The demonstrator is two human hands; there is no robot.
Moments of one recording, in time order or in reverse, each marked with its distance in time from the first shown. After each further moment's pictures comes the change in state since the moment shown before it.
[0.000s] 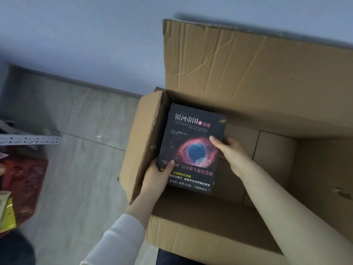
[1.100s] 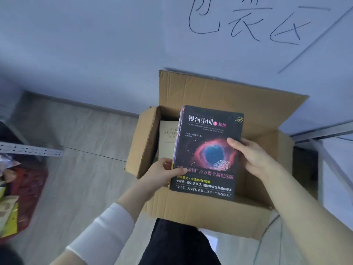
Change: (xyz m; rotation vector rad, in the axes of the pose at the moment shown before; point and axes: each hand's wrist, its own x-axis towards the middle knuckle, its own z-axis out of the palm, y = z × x) left_hand -0.175 0.041 -0.060 -0.106 -0.464 0.124; right_hand -0.208 -0.055 -0.086 0.197 -0.041 -0.132
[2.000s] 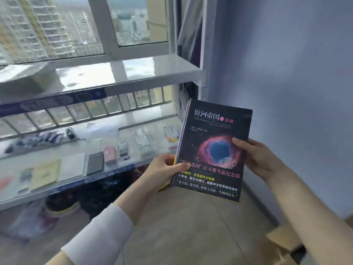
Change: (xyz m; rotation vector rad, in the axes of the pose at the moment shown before) left_hand -0.523 -0.276 -0.224 -0.490 0.973 0.527; right_hand -0.383 0.054 0.505 -0.409 -0.925 -0.386
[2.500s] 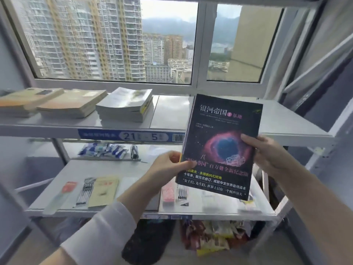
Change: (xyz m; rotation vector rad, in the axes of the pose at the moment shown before) left_hand 0.106 -0.009 -0.343 -0.145 0.358 0.114; right_hand 0.222 -0.041 0.353 -0.156 -0.380 -0.118
